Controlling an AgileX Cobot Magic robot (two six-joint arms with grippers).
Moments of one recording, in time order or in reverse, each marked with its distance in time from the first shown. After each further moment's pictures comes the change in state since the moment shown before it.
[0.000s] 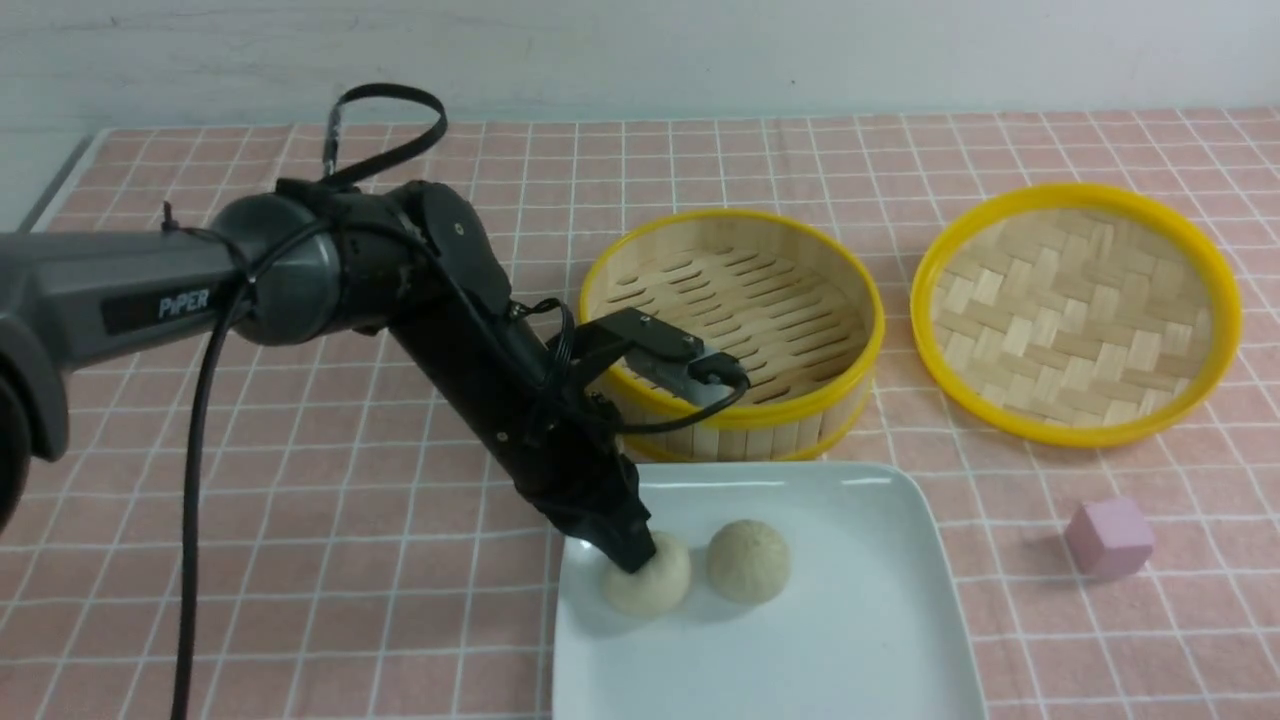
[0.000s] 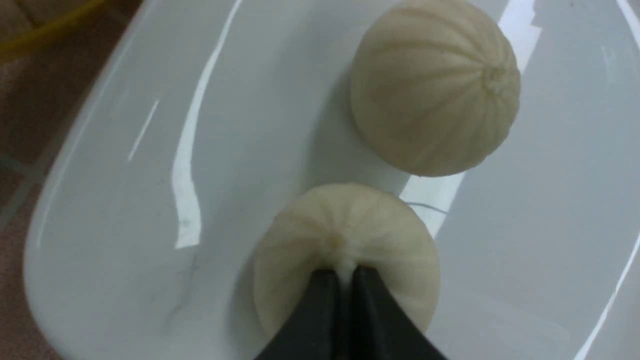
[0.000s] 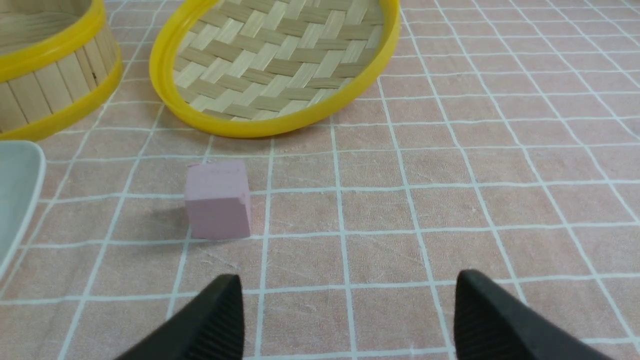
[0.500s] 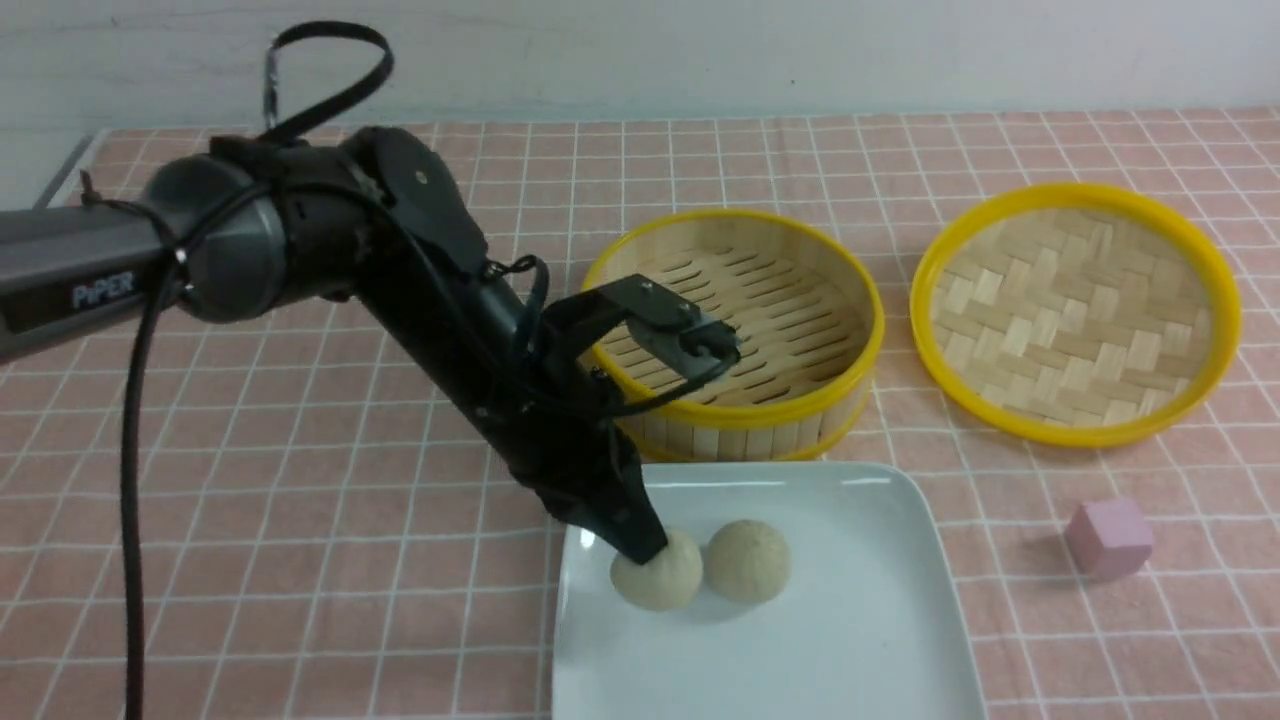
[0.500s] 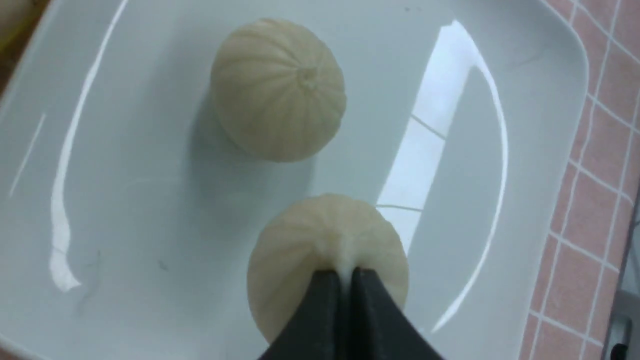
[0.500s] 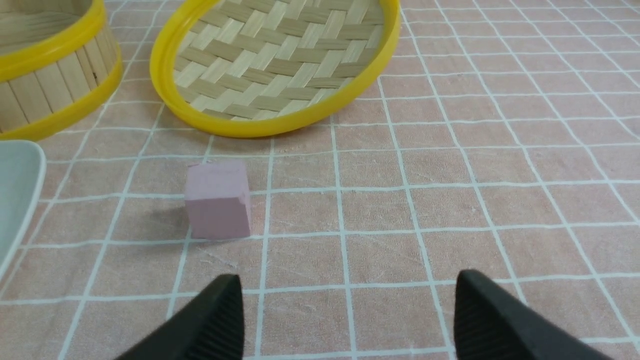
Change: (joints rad) right arm 0.000 0.000 0.000 0.000 0.000 0.000; left arm 0.003 -0.084 0.006 -0.058 0.099 0.109
